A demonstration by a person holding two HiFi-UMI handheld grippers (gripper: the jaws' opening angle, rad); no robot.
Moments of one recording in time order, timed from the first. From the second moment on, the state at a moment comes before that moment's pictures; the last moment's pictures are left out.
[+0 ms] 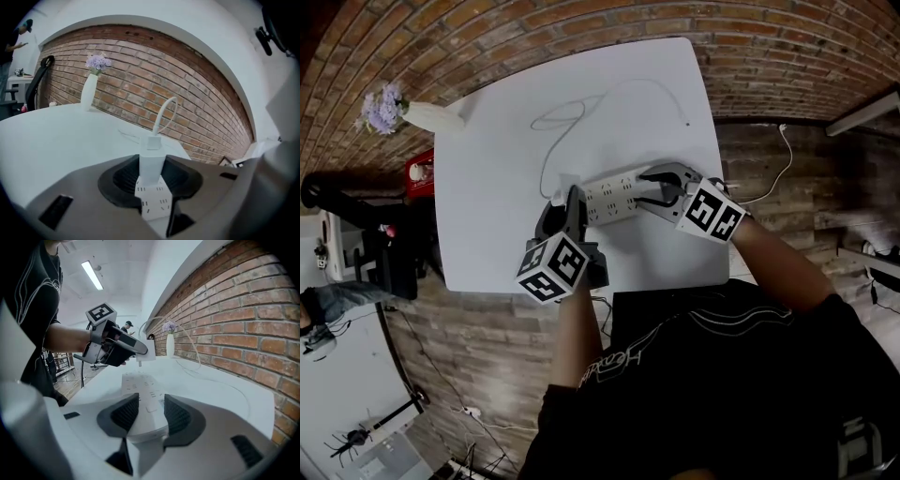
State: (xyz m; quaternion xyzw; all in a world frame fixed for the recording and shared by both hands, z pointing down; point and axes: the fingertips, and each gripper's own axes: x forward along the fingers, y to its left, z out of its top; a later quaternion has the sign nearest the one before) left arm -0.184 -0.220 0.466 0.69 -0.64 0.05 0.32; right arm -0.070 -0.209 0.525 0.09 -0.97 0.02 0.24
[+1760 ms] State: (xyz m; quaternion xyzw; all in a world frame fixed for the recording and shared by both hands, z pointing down) left arm -0.120 0.020 0.314 0.84 -0.45 0.03 0.31; right arm -0.025 0.018 0.303 0.18 -0.96 0.21 0.01
